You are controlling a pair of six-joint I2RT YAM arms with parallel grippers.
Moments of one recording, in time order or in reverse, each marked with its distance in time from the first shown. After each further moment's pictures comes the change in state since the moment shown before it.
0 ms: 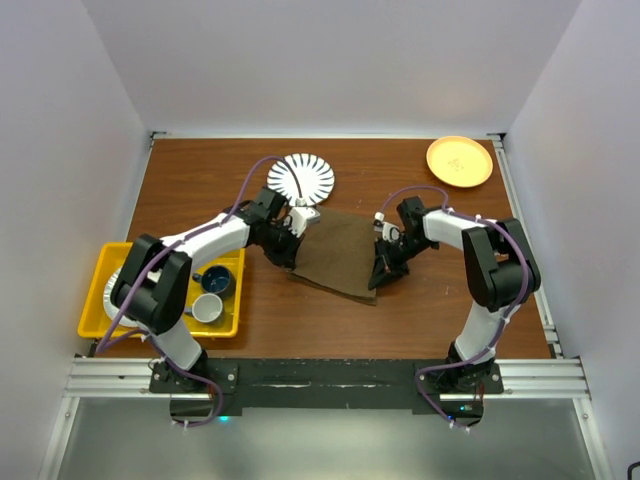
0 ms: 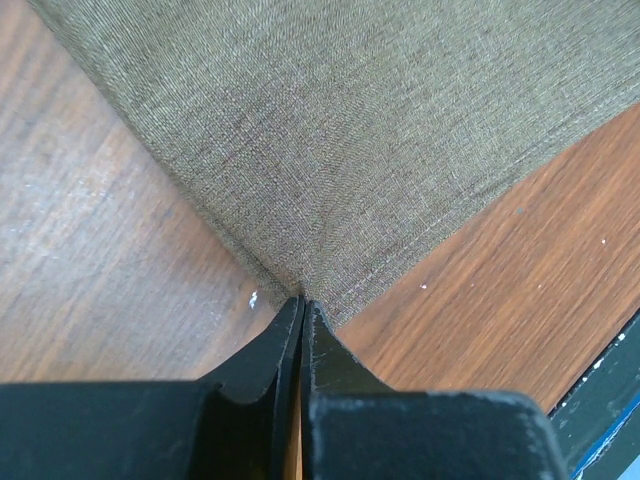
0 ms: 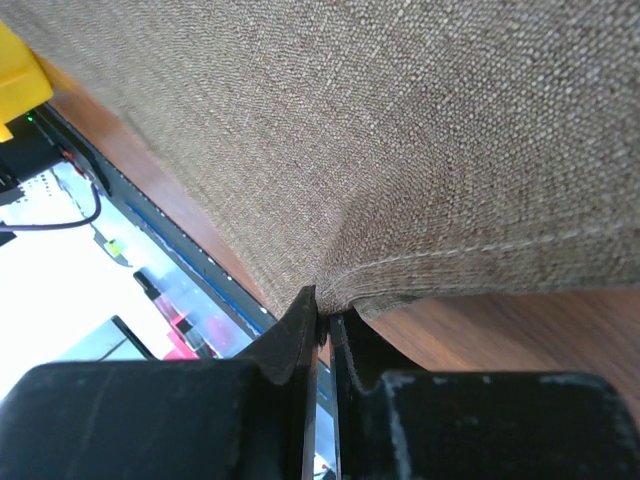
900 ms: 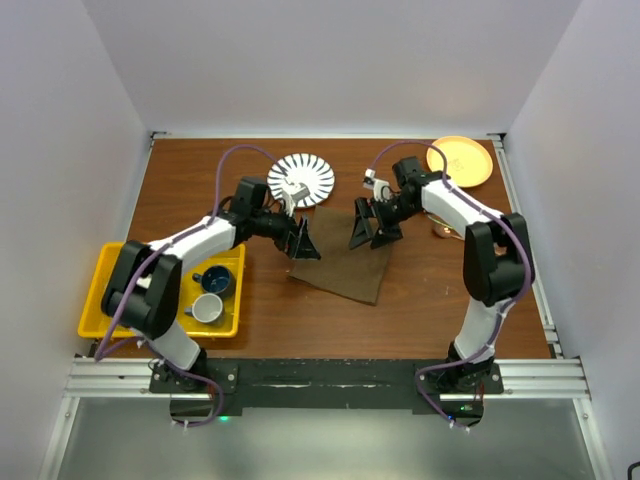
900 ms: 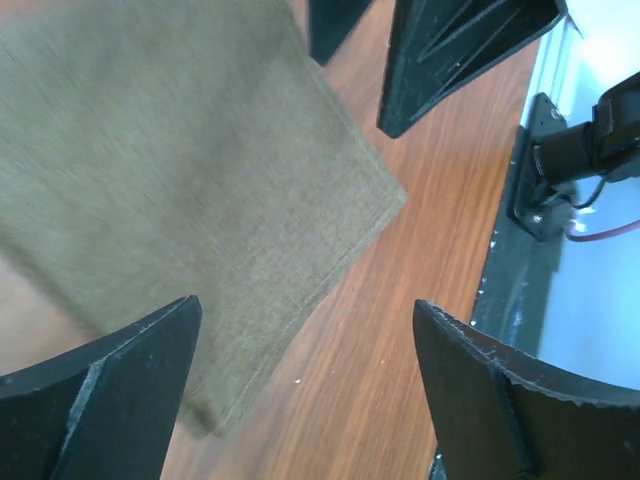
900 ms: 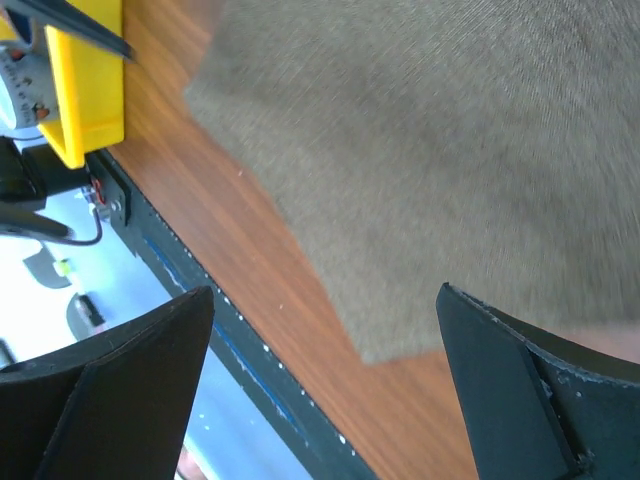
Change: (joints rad) left arm 0.094 -0.090 -0.052 0.331 0.452 -0.222; right arm 0.010 0.009 0.357 -0.113 0.001 -0.118
